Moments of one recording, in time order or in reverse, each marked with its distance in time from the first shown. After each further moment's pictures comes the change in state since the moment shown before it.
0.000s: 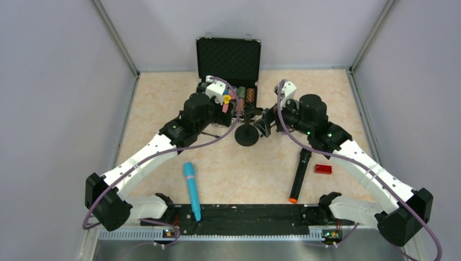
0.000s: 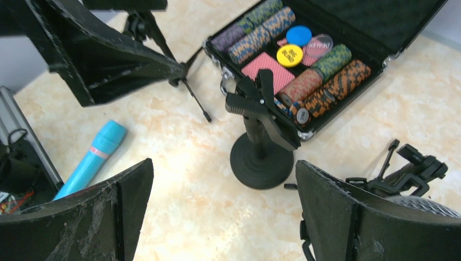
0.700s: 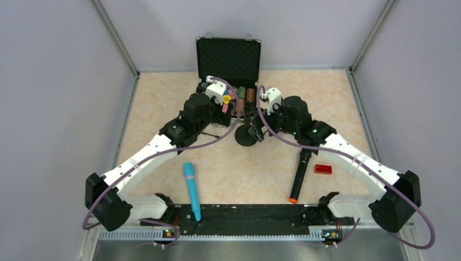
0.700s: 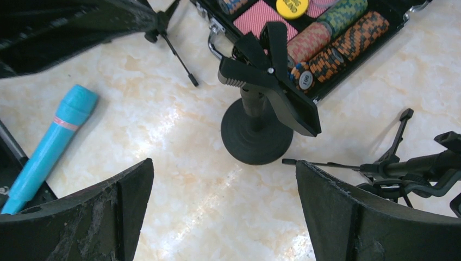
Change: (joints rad) left arm 0.000 0.000 0.000 0.000 -0.011 0.016; right arm 0.068 0.121 0.021 -0.068 0.087 -0.039
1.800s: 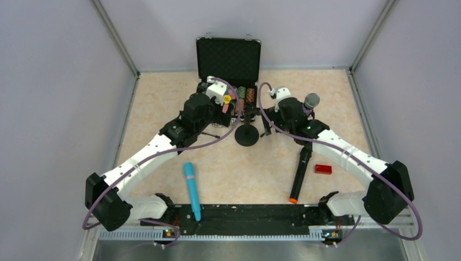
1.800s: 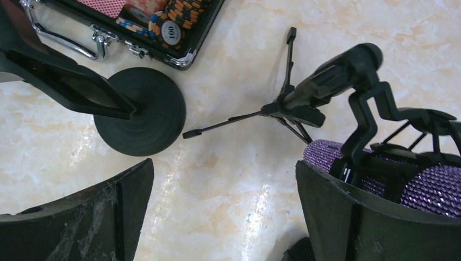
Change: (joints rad) left arm 0.000 0.000 -0.004 0.007 0.002 0.029; right arm -0.043 0.107 -0.042 -0.018 0.405 0.059
